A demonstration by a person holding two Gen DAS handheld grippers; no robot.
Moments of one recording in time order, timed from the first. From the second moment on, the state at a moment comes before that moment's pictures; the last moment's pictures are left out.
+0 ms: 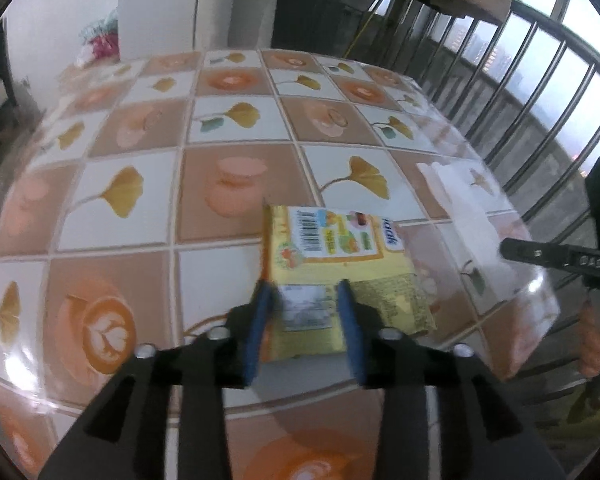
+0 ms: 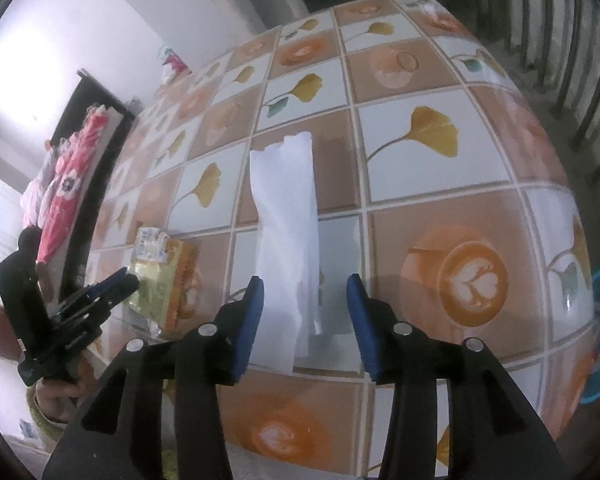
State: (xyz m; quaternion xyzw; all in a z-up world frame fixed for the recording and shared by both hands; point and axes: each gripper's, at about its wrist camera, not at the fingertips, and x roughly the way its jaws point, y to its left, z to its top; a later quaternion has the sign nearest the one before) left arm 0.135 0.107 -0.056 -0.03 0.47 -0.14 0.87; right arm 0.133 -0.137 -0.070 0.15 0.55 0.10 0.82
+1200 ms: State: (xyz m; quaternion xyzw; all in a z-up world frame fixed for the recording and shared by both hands) left arm 0.143 0.103 -0.065 0.06 0.43 -0.11 0.90; right arm 0.142 -0.130 -0.076 0.13 0.54 0.08 0.83
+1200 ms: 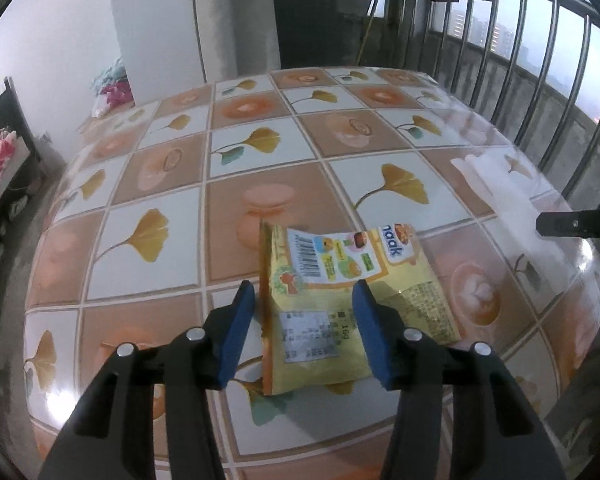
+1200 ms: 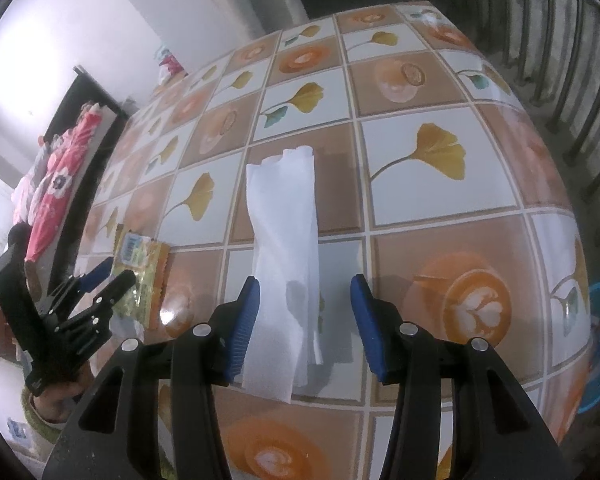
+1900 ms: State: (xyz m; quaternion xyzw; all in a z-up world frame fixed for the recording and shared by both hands) left arm 0.143 0.091 -0.063 0.10 0.41 -0.10 0.90; right arm 0.142 -0.091 -0.080 0.01 0.51 0.02 0.86
